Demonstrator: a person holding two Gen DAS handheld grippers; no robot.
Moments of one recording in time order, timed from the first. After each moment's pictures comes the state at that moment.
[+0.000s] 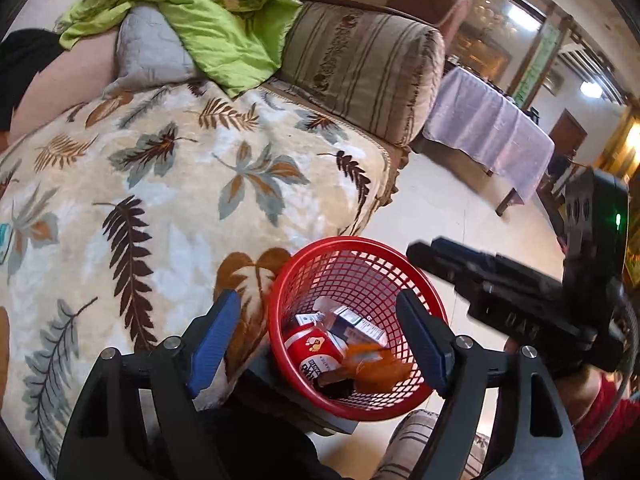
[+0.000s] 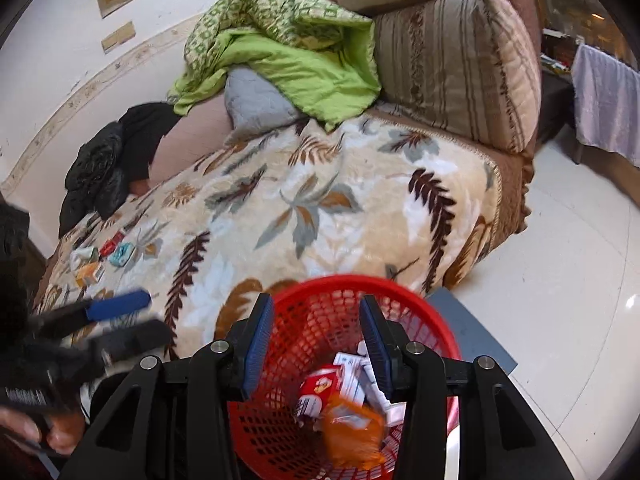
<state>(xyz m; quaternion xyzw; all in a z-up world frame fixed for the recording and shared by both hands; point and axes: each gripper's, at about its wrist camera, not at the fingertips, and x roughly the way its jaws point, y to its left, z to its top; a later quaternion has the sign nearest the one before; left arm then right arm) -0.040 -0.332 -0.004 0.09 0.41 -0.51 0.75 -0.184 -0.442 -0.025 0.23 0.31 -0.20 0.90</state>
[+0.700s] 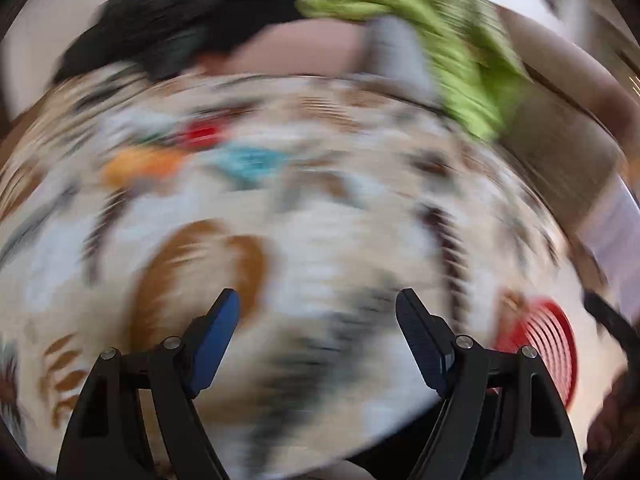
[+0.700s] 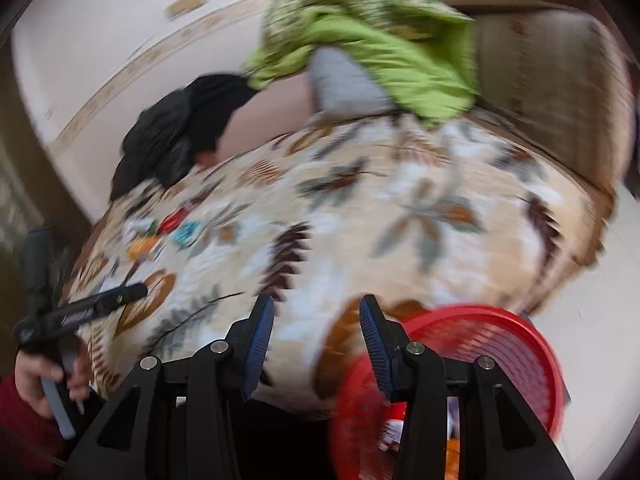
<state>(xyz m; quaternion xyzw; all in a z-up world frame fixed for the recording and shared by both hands) 0.100 -0.104 -0.028 -0.02 0.45 -0.19 0.87 -0.080 -0.362 -0.011 0.17 0.34 -0.04 0.92</state>
